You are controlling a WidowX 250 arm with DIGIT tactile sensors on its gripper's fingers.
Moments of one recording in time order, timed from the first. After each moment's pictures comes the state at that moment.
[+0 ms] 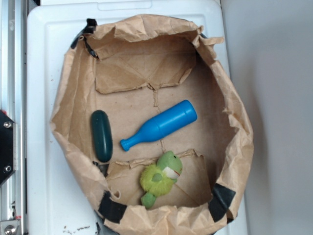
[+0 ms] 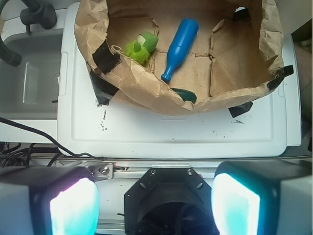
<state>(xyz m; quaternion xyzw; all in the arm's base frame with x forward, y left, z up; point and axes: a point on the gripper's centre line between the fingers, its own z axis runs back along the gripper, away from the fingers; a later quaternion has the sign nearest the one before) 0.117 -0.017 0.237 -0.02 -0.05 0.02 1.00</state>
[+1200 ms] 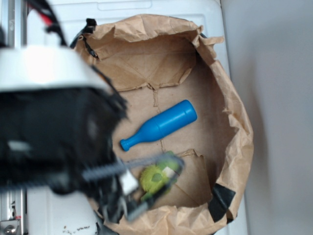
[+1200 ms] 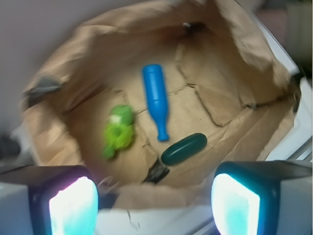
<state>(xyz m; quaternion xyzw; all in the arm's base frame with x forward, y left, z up) 0.207 -0.001 0.200 -0.03 -0.10 0.36 0.93</state>
